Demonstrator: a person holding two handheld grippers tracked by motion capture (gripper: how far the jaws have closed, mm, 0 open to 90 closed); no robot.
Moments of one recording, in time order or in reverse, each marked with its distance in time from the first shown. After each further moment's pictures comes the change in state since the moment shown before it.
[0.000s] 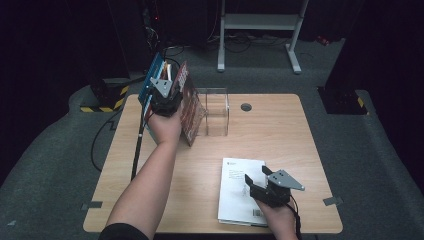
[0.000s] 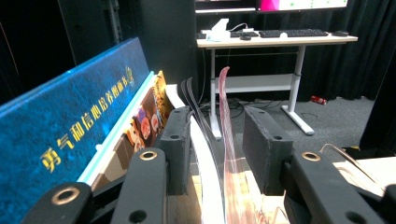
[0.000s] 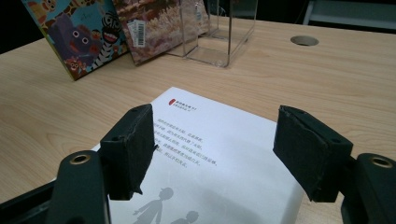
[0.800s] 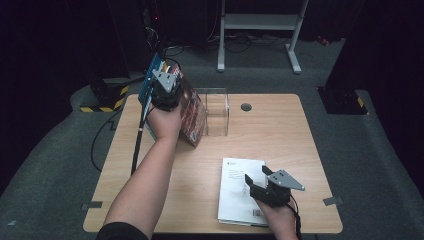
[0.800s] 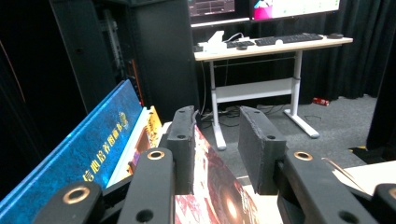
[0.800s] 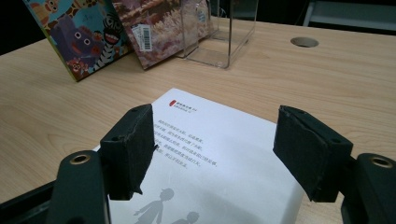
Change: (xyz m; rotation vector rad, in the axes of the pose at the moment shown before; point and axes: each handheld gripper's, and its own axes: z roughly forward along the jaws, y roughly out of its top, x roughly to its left) left arm -0.006 0.023 -0.005 -0.031 -0.014 0.067; right arm 0.000 0.001 -0.001 -0.006 0.002 -0.001
